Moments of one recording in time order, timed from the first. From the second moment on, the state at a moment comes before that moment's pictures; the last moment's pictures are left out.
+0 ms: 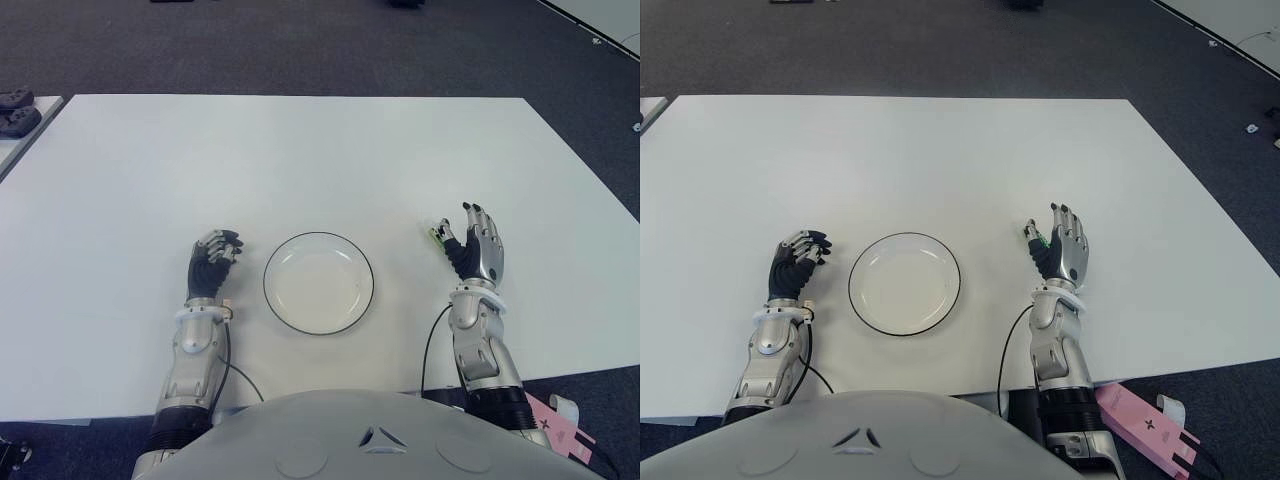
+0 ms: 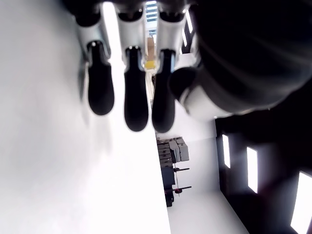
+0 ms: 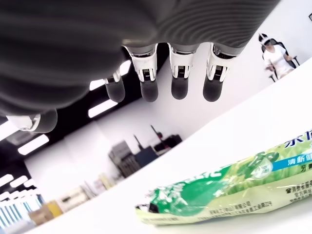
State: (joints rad) left arm 0.28 0.03 0.06 0.18 0.11 -0.25 0.13; right arm 0.13 -0.23 0.06 -0.01 -0.78 0.26 -0.35
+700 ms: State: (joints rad) left arm 0.30 0.03 0.06 0.18 0.11 -0.26 0.13; right arm 0.01 -0.38 0.17 0.03 -0.90 0.54 0.00
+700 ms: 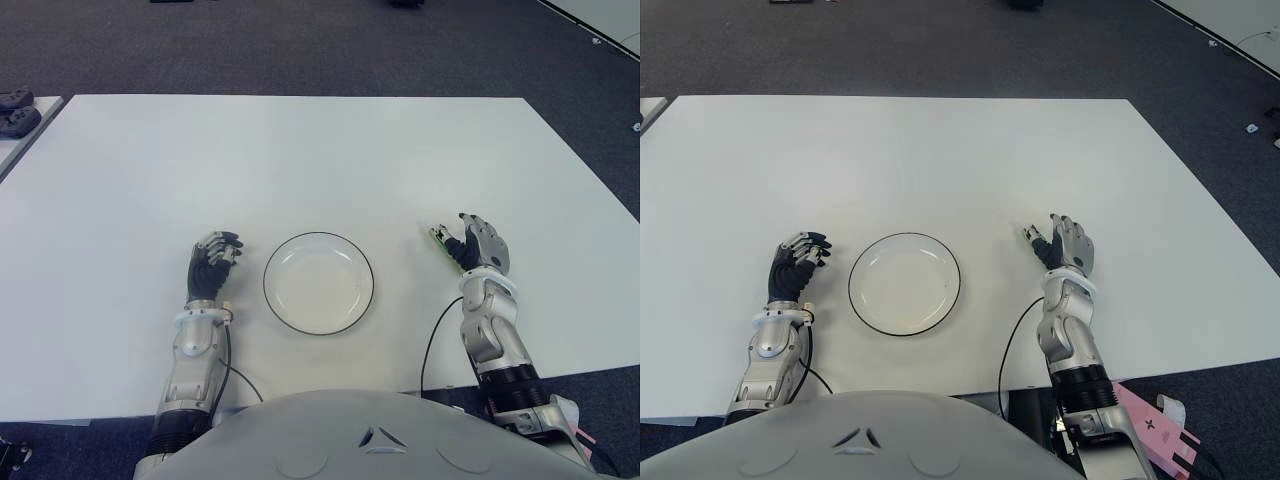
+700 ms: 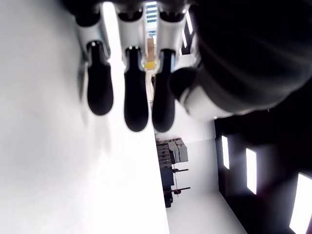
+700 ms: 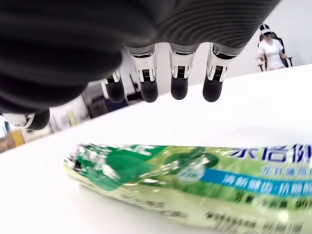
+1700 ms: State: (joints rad) left arm 0.32 0.02 0.06 0.17 0.13 -0.26 0.16; right arm -0.27 -0.43 0.38 0.42 -0.93 0.58 0.12
